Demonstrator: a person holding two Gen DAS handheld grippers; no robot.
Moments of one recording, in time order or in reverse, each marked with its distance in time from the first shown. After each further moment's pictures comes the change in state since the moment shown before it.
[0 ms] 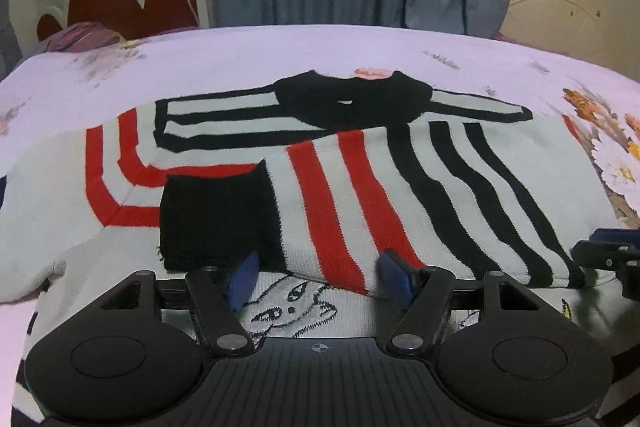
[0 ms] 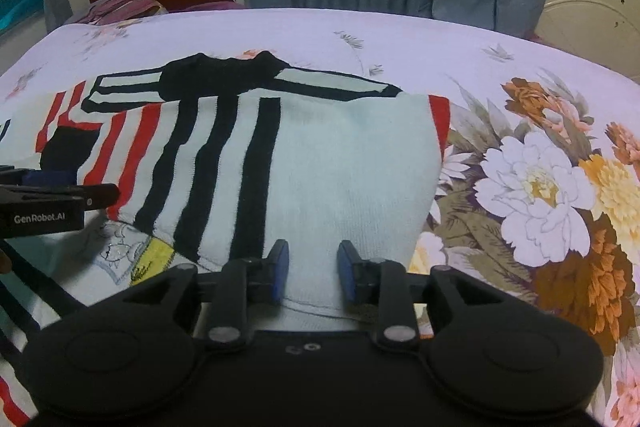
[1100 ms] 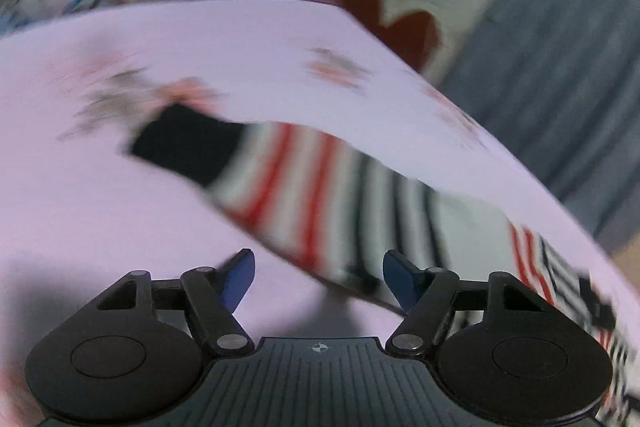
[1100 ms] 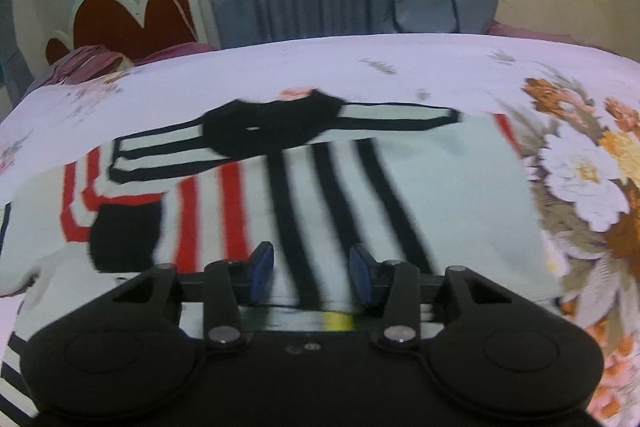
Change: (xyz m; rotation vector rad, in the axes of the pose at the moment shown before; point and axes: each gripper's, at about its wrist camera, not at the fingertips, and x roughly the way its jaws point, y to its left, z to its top) left arm -0.082 0.384 -0.101 -0.746 -0.177 0.165; right arm 0.007 0.115 0.029 0.203 -0.077 -0.085
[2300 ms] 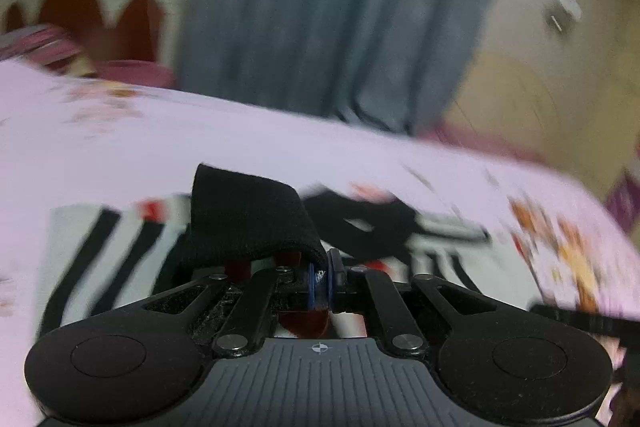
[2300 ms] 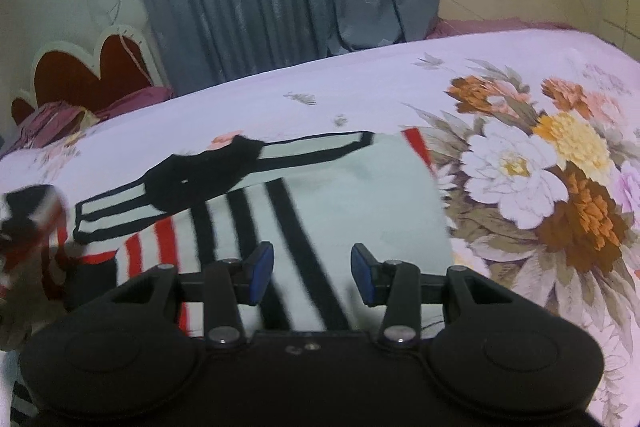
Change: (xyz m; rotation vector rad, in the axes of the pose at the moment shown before) left arm 0.036 -0.331 -0.081 0.634 0.136 -0.505; right arm -0.027 -0.072 0.009 0.183 -0.070 -0.068
